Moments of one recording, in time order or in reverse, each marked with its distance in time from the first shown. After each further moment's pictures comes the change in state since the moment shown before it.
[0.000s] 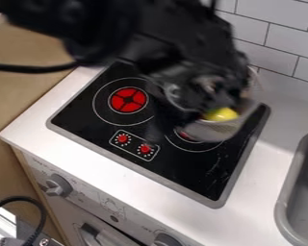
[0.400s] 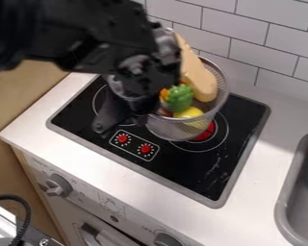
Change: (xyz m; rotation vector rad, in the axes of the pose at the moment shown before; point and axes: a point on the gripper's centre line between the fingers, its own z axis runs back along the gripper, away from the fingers) arm 0.042 0.018 -0.002 -0.027 0.022 -0.148
